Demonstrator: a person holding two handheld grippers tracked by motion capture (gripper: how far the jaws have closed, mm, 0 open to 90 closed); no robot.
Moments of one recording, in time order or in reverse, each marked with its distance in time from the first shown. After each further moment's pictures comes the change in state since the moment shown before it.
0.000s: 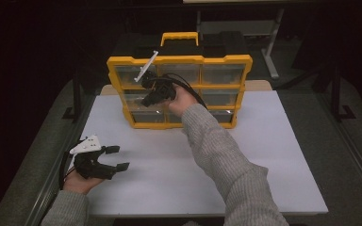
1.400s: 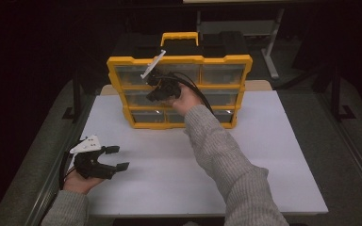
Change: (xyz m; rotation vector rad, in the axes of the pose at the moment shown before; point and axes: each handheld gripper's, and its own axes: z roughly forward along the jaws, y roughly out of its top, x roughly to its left) left arm 0.001 -0.001 0.001 0.006 0.000 -0.016; right arm -0.008 -0.013 -0.006 -0.040 -0.096 0.051
